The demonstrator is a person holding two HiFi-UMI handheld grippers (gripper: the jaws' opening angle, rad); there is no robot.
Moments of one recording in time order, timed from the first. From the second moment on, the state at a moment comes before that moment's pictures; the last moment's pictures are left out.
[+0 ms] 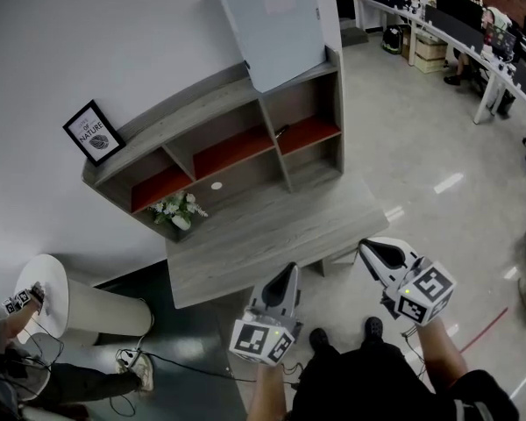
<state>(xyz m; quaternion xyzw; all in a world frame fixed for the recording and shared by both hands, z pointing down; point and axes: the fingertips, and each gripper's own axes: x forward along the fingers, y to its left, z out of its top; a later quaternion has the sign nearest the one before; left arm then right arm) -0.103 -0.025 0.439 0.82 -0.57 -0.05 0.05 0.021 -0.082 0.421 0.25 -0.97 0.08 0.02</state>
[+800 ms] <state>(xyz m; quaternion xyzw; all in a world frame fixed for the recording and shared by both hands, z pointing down) -0.004 -0.028 0.425 0.79 -0.61 -0.08 0.04 0.121 -0.082 0.414 0.20 -0.98 0.03 -0.01</state>
